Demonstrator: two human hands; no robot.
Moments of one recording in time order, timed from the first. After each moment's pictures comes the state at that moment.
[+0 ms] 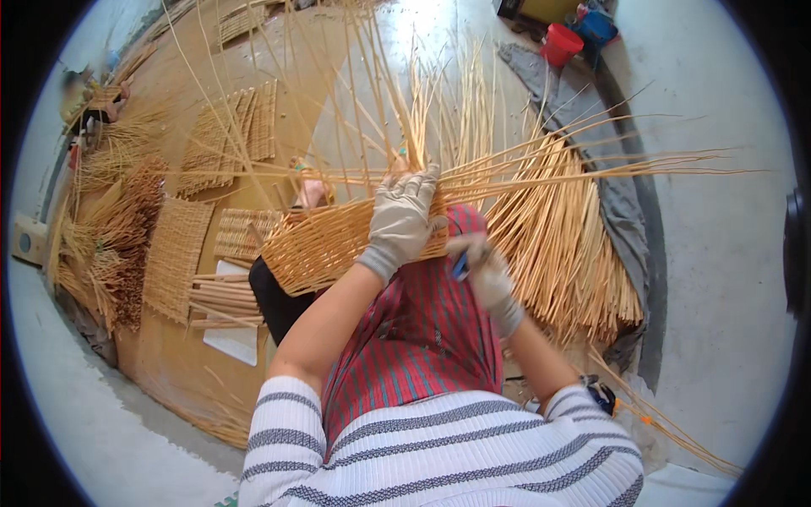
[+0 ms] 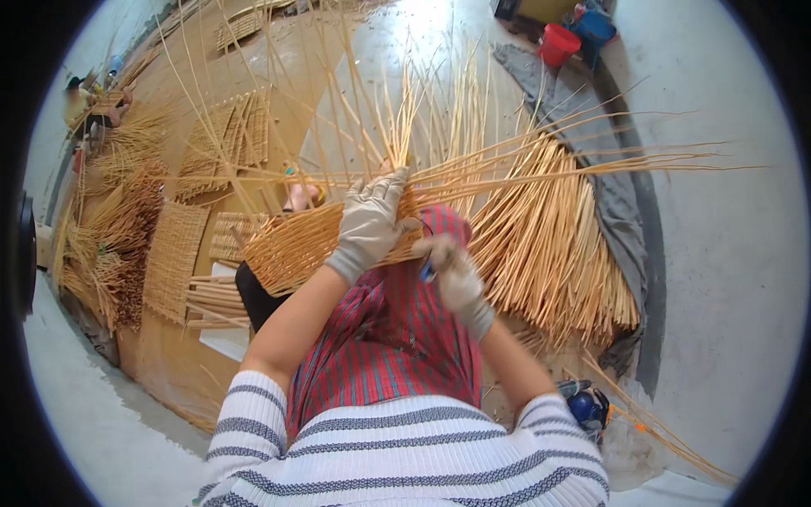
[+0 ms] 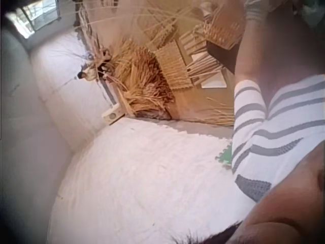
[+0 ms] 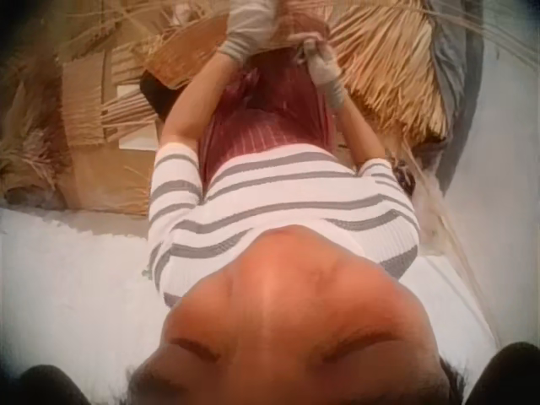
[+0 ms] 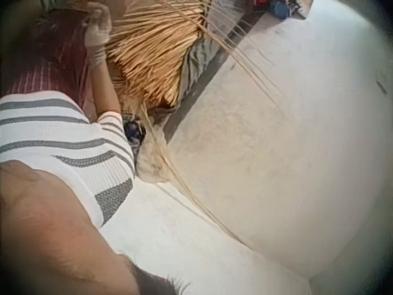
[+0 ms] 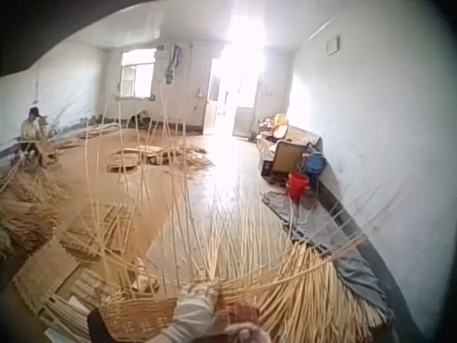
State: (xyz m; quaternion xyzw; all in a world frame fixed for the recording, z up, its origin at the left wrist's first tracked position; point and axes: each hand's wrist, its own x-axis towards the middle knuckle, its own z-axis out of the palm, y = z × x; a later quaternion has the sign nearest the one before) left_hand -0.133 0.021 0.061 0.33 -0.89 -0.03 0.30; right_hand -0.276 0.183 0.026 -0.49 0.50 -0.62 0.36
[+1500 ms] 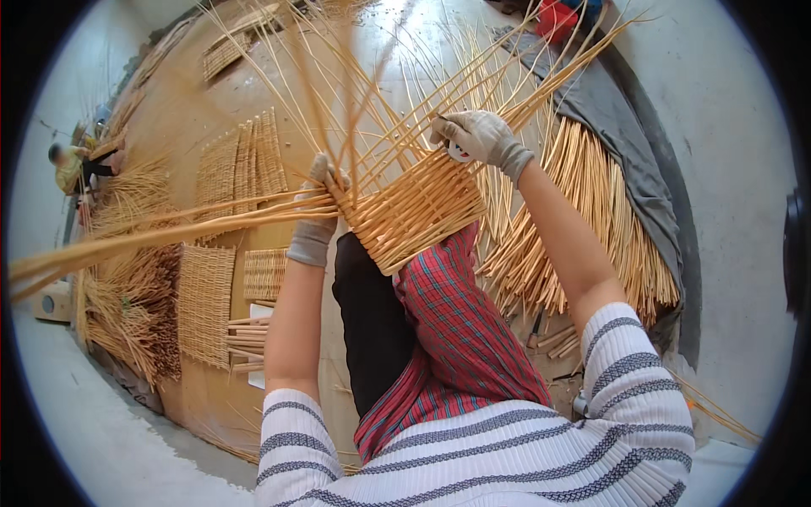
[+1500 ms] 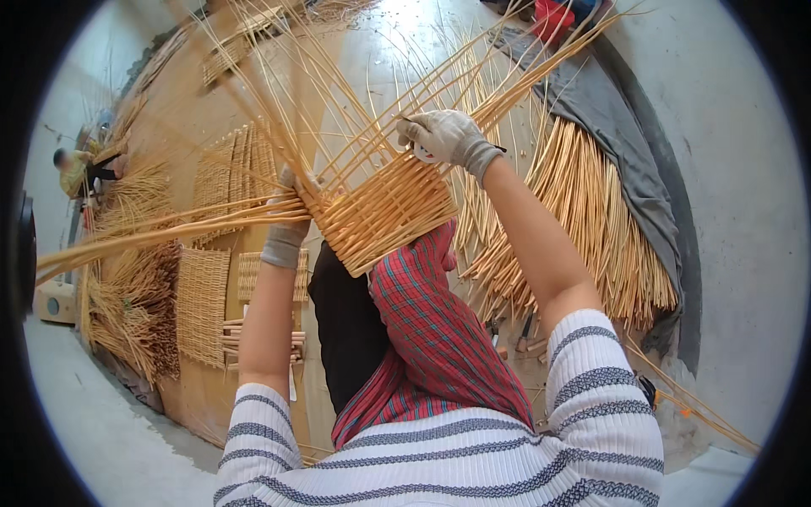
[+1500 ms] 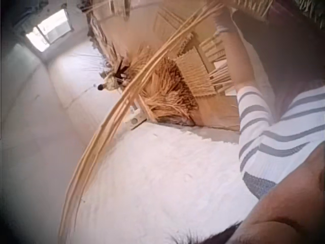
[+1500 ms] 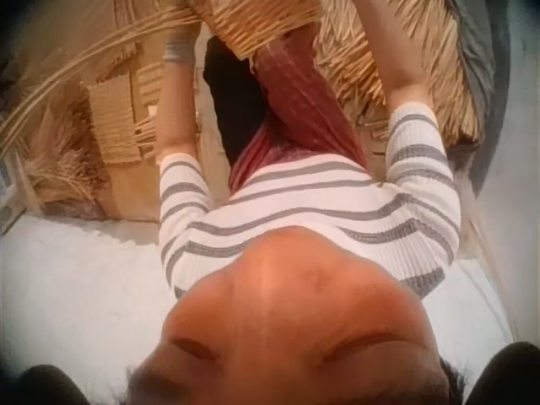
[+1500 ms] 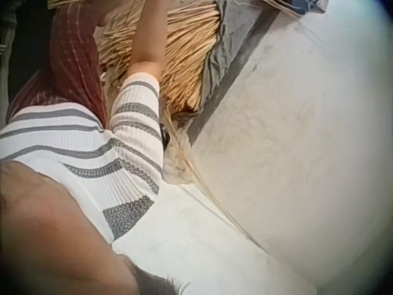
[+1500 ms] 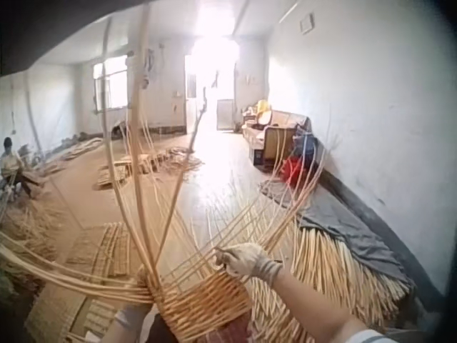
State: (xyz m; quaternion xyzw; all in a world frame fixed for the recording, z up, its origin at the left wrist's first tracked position) left_hand -0.047 -0.200 0.009 0.26 -0.34 -0.80 0.42; right_hand -0.380 -0.088 0.088 -0.68 0.68 -0.23 0.17
